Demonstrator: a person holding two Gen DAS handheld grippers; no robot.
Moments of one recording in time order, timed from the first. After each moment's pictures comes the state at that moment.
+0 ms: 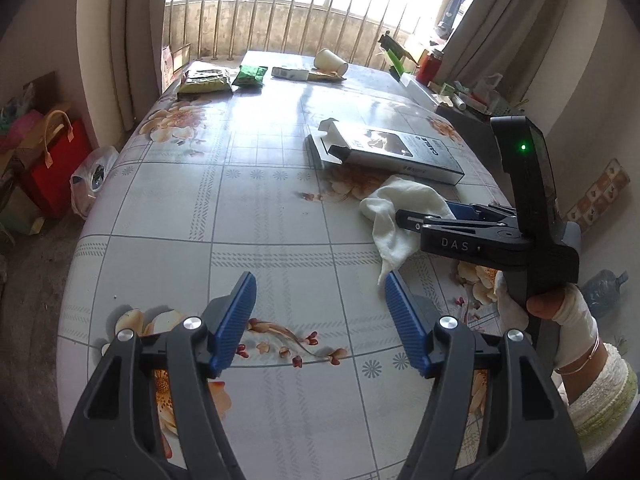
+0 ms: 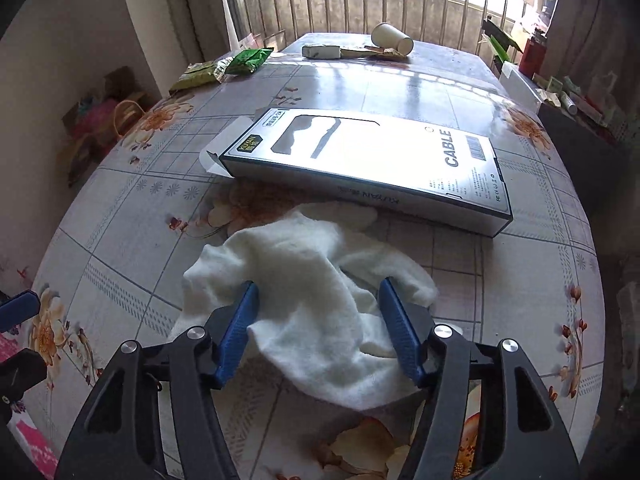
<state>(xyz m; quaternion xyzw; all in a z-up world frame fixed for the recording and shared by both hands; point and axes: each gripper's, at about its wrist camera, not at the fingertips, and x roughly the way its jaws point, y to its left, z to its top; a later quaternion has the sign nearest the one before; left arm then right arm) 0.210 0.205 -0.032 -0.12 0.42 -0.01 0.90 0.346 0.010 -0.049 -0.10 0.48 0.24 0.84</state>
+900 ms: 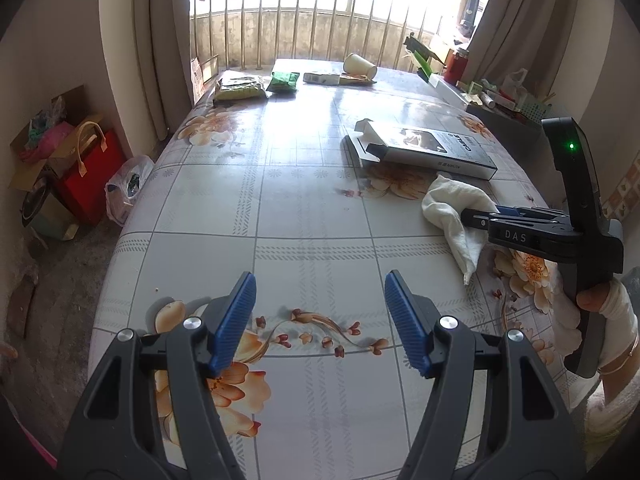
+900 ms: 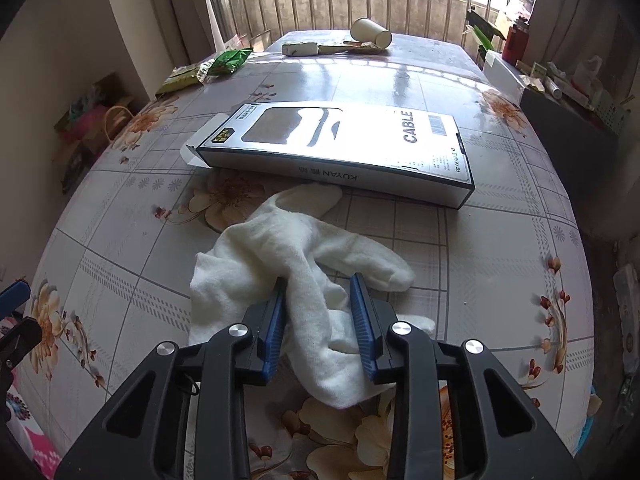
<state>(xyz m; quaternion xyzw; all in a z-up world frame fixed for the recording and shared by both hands) 0.196 0.211 -0.033 -0.08 0.42 0.05 0.90 0.338 -0.018 -0.048 -0.08 0.48 0.22 0.84</state>
